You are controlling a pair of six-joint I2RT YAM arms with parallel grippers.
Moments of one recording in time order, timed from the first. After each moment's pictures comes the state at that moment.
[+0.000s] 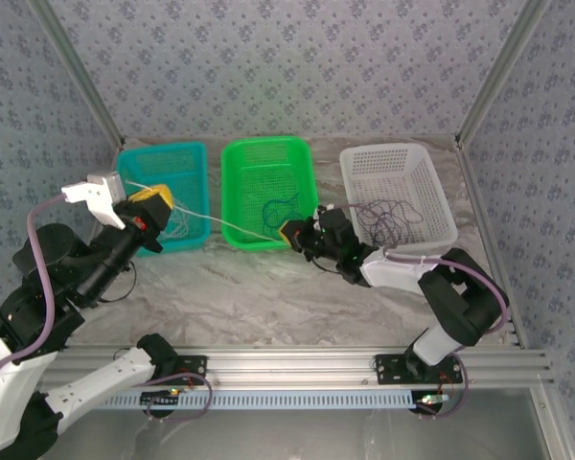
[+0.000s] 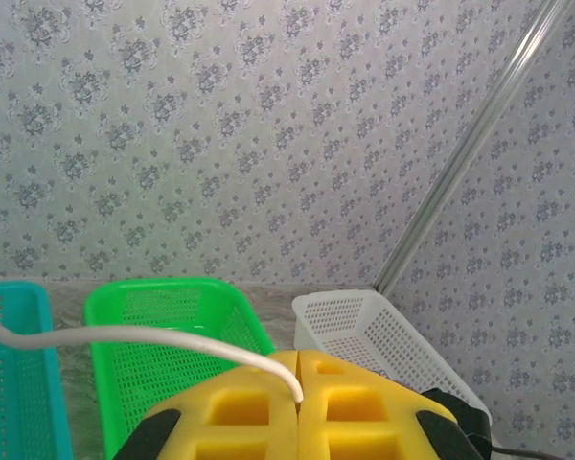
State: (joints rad) left arm -0.76 0.69 1.37 -0.69 -0.28 -0.40; right arm 0.72 1.57 0.71 0.51 -0.23 1.47
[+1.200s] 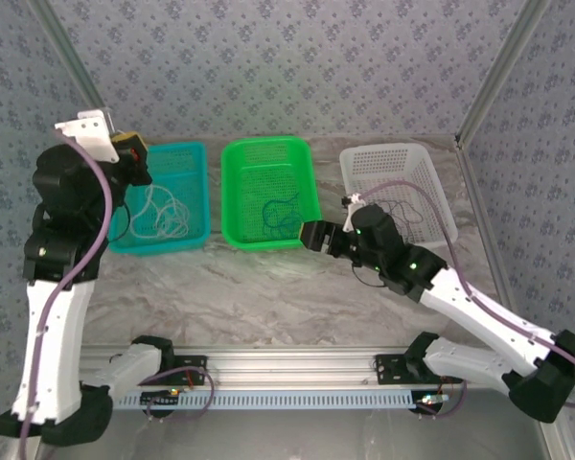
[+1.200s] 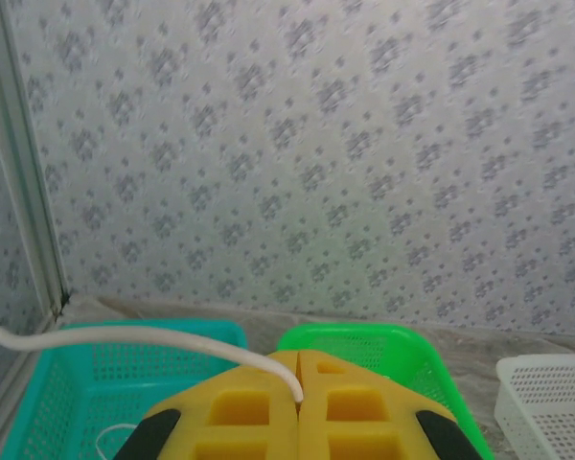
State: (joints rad) left arm -0.15 1.00 1.54 -0.67 -0.05 -0.24; right arm 0.78 0.99 0.89 -0.39 0.00 0.80
